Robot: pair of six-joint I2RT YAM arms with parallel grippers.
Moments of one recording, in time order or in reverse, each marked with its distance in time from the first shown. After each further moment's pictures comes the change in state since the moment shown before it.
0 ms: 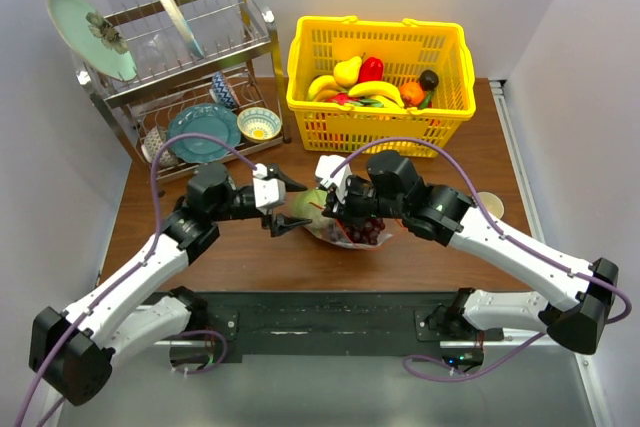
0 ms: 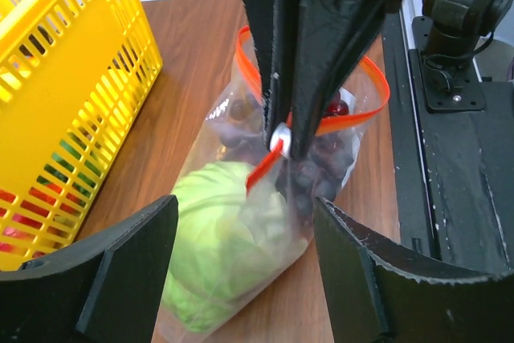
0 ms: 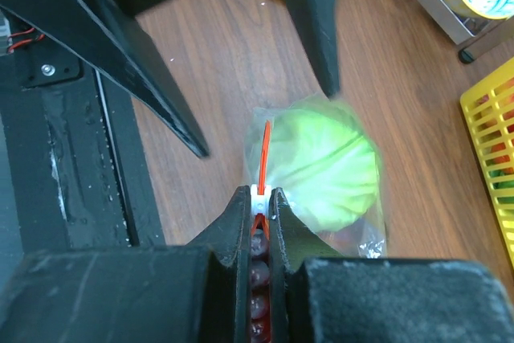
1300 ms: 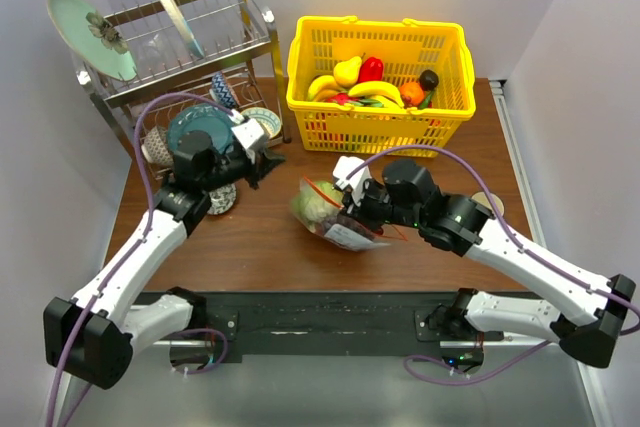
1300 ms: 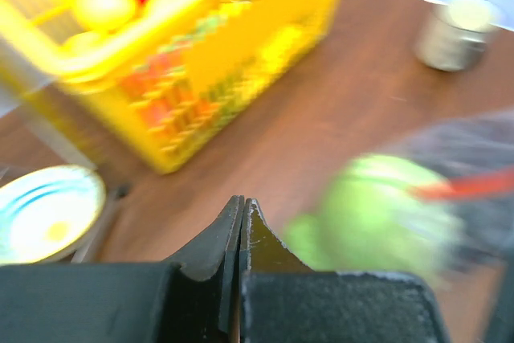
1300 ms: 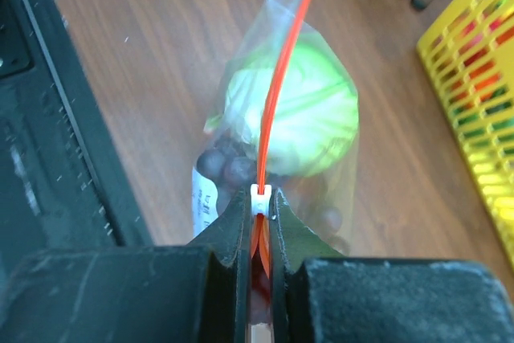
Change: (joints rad) left arm 0.189 0.135 0.177 -0.071 -0.234 -0.185; right arm -0.003 -0.113 -0.061 -0.057 0.142 0.041
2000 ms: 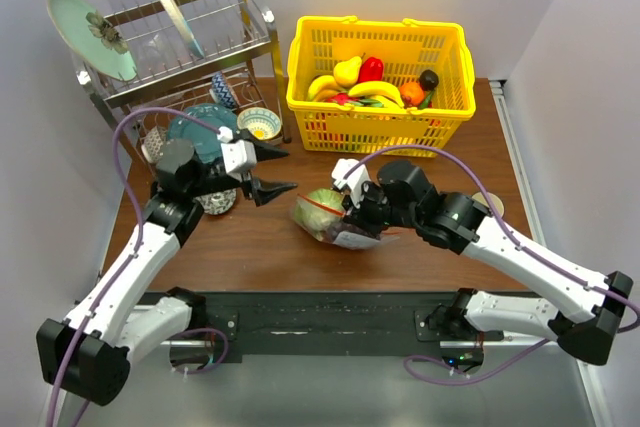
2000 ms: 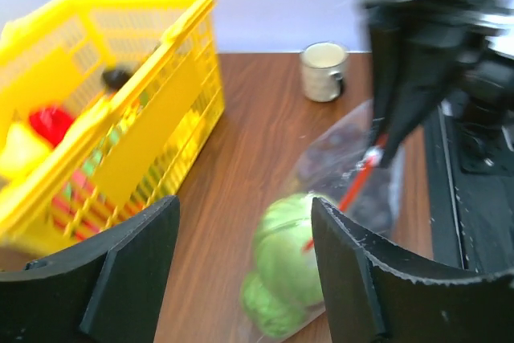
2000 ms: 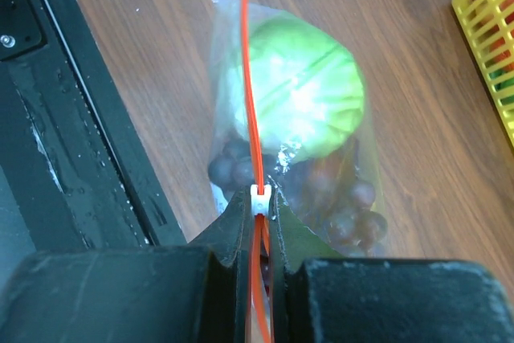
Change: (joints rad) left arm 0.027 -0.085 -0.035 0.157 0.351 0.020; right arm 0.001 0.016 0.014 -0.084 -0.006 0.055
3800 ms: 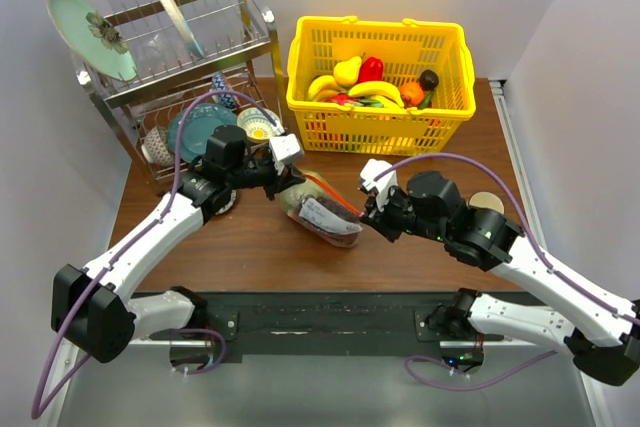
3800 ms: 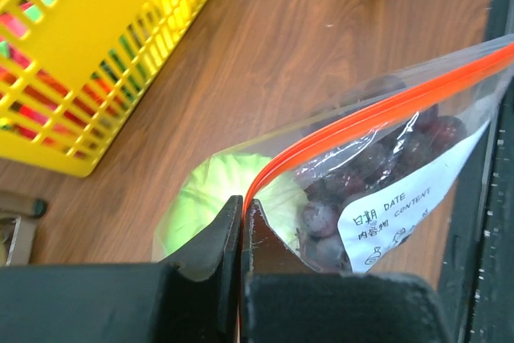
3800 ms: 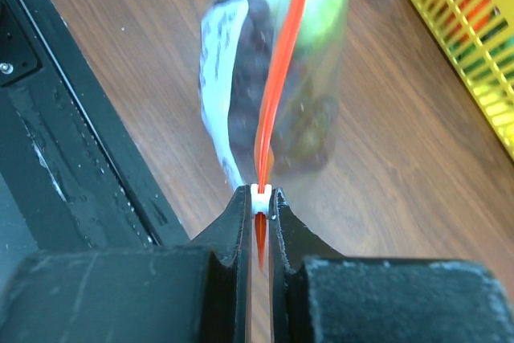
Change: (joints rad) left arm -0.158 0.226 0.150 -0.375 -0.325 0.169; right arm -0.002 -0.171 -0.056 -0.029 0.075 0.075
